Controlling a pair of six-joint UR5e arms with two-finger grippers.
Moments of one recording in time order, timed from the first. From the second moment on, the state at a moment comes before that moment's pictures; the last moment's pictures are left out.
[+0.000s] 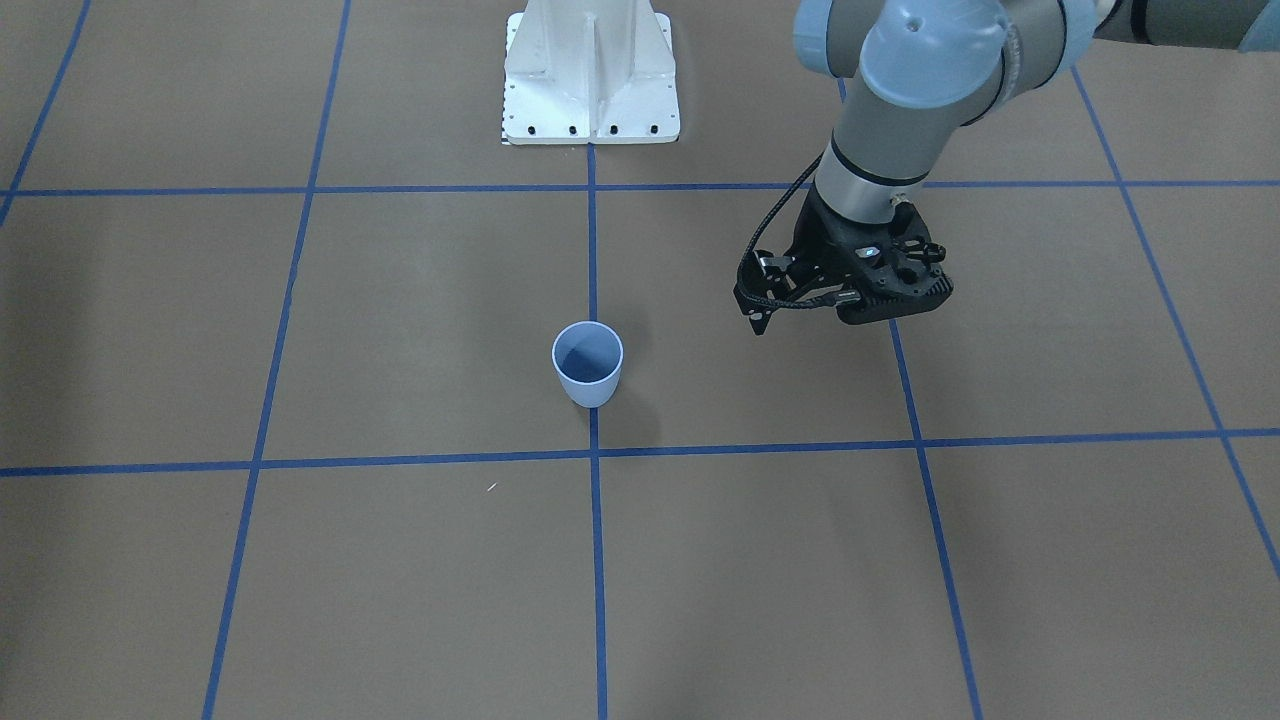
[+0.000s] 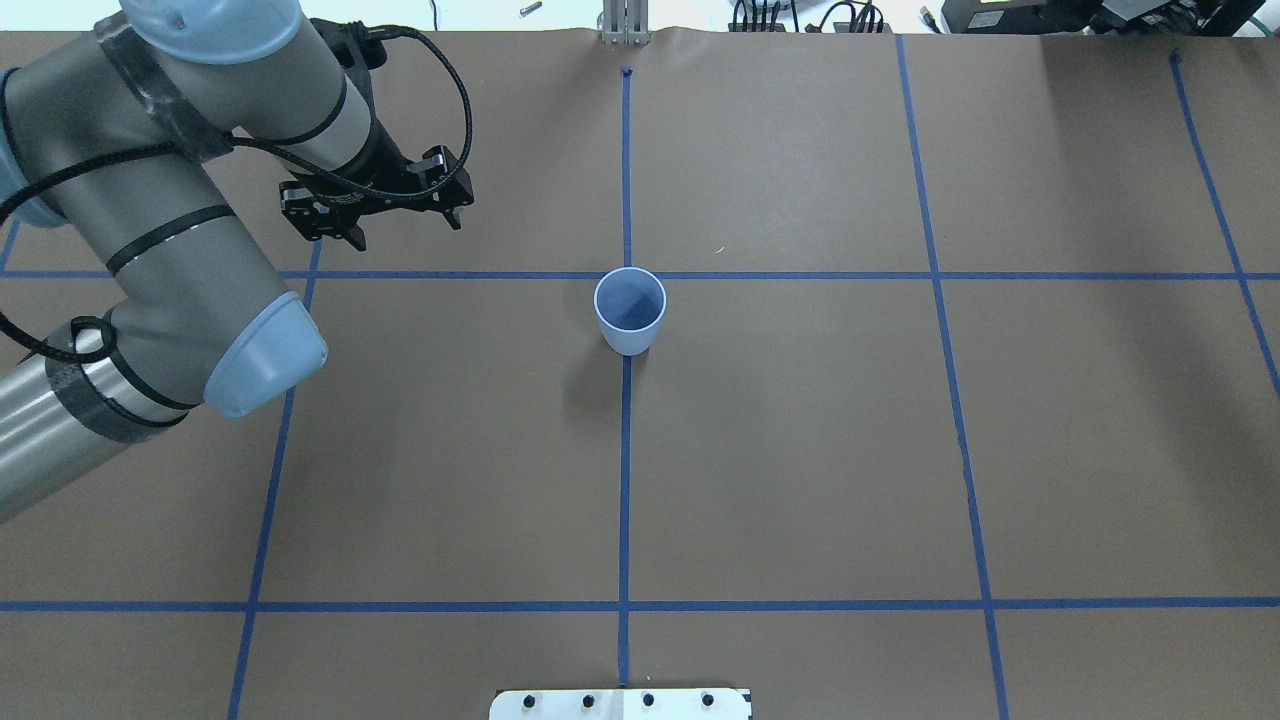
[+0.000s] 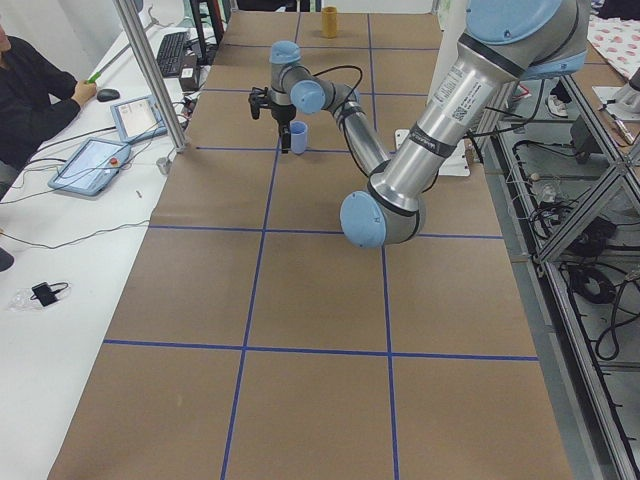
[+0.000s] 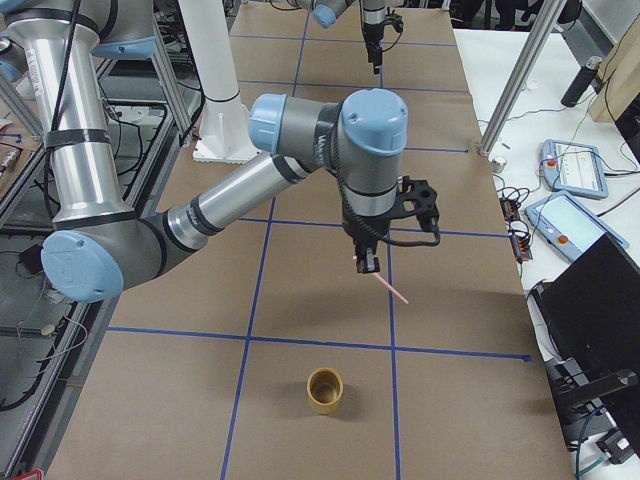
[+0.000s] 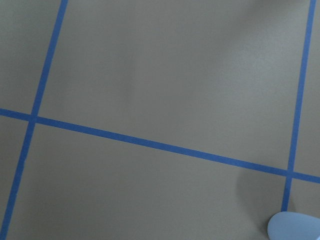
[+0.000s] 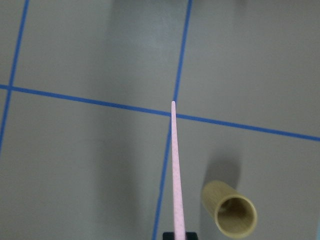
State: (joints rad) left arm -0.82 -2.21 -1.82 -1.44 -2.05 -1.21; right arm 1.79 -1.31 1.93 -2.31 2.32 -0.40
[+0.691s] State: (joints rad) left arm -0.93 -2.06 -1.83 -1.58 -2.07 -1.11; right arm 1.33 -1.00 1.92 -2.08 2.38 0.44
